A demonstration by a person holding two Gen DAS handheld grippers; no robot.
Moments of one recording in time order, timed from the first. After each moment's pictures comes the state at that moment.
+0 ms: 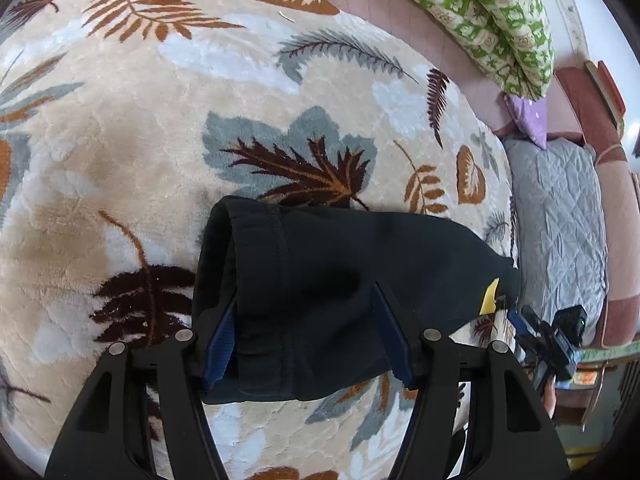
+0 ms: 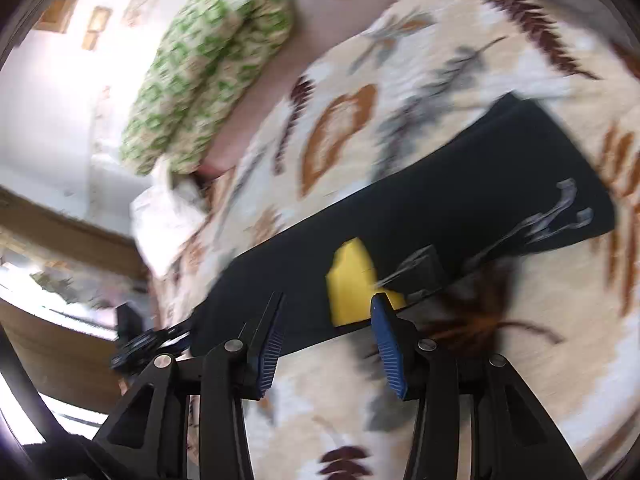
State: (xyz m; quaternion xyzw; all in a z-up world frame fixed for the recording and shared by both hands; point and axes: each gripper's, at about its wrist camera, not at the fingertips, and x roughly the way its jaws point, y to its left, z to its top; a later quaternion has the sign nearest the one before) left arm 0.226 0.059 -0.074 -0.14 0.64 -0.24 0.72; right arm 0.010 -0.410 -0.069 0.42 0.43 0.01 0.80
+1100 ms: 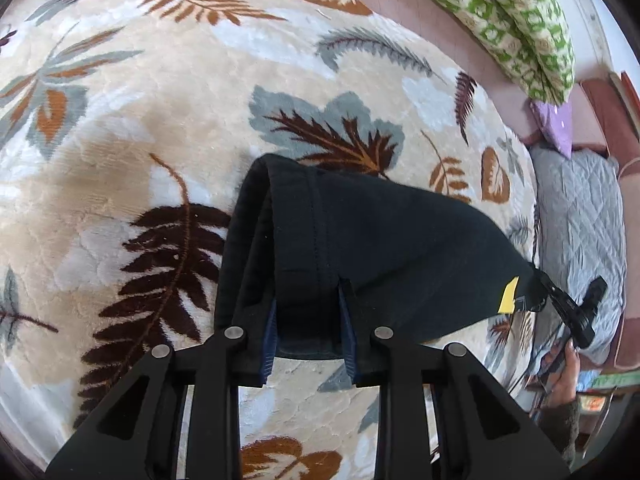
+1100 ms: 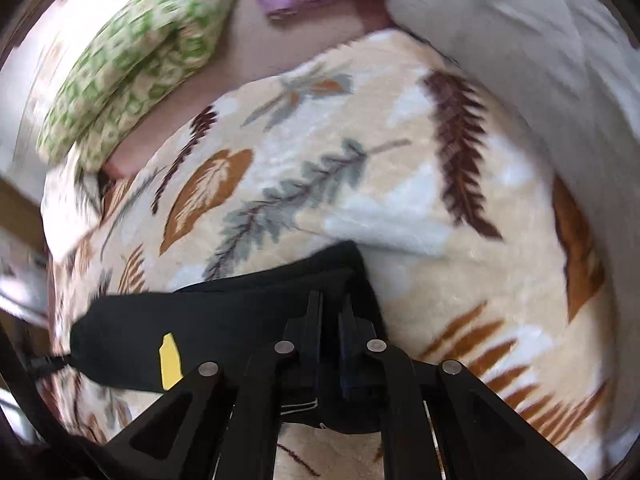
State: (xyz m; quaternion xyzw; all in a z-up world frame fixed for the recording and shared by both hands) left arm 0.196 0.071 -0.067 -0.14 0.64 -0.16 0.74; right arm 0.055 -0.498 -0.053 0.22 0.48 -0.07 0.85
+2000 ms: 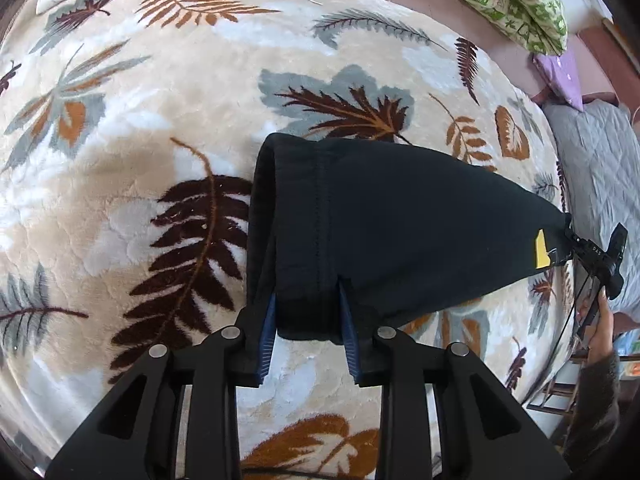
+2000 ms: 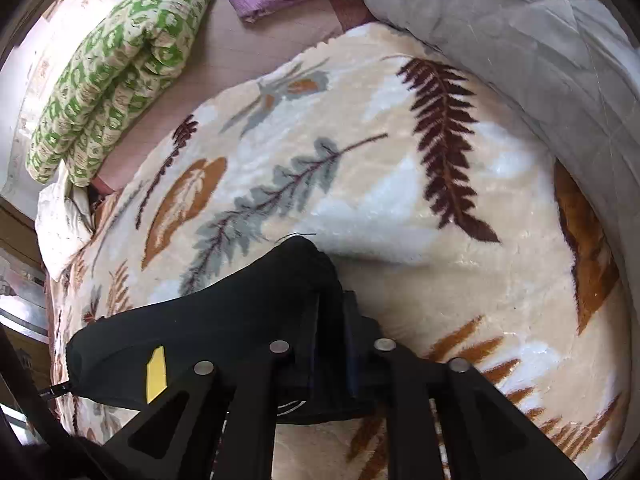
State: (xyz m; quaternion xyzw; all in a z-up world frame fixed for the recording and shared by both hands) left arm 0.173 0.070 -0.068 -0.05 0.64 -0.16 0.75; right arm 0.053 -0.523 -0.082 0.27 0.47 -0.09 0.84
